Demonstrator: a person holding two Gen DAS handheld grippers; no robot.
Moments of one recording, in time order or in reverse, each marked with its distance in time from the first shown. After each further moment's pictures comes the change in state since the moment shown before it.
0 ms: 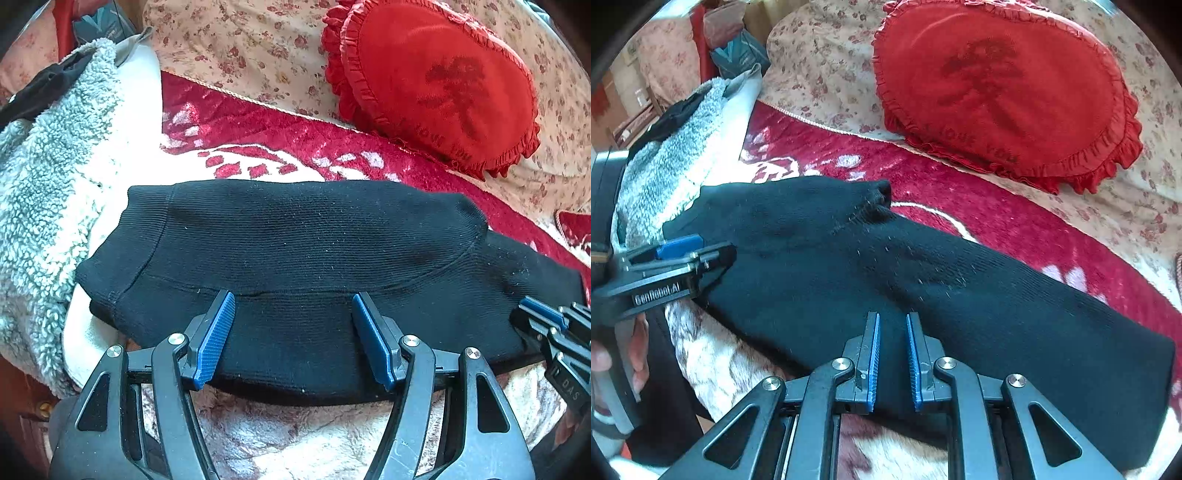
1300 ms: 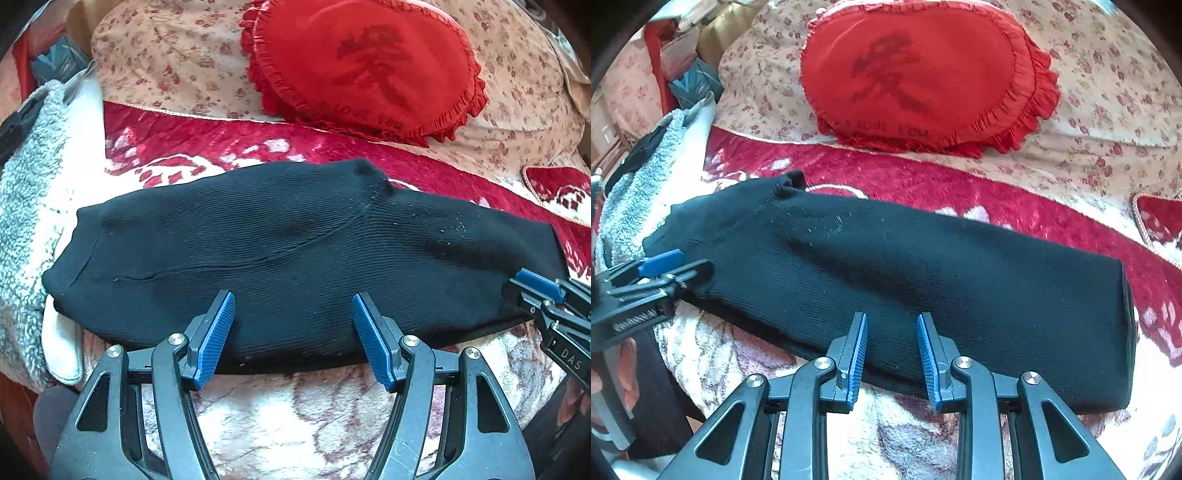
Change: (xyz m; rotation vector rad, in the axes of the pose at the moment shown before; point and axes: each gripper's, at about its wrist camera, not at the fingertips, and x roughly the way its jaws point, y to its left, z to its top) left arm -0.014 -0.076 -0.017 0.146 0.006 -0.064; right arm -0.037 -0.055 -0.042 0.152 -0.035 -0.085
